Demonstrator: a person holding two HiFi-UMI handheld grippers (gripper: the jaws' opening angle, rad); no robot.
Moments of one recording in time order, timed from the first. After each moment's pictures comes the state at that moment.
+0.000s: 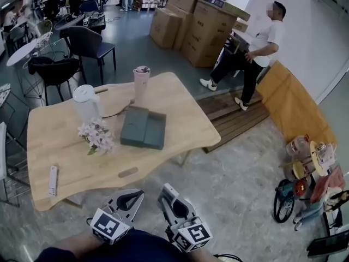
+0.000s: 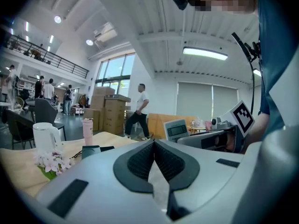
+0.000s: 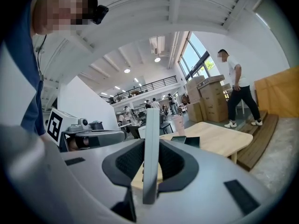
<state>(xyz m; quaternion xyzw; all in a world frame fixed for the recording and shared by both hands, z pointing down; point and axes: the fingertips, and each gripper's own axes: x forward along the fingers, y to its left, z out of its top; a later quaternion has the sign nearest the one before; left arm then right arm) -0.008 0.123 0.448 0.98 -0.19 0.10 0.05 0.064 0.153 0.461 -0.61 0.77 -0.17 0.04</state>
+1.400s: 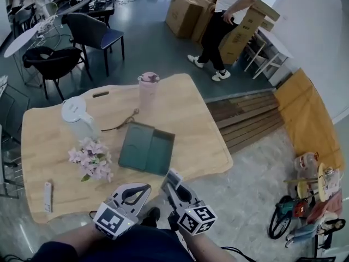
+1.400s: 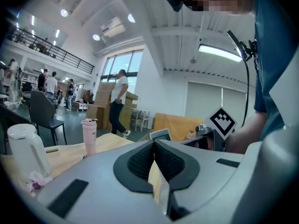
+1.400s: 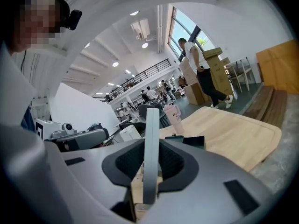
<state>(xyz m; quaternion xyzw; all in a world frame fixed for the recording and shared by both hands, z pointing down) 0.088 -0.105 0.455 0.97 -0.20 0.10 0.09 0.165 -0.111 0.508 -0.57 0.77 -0.29 0.03</state>
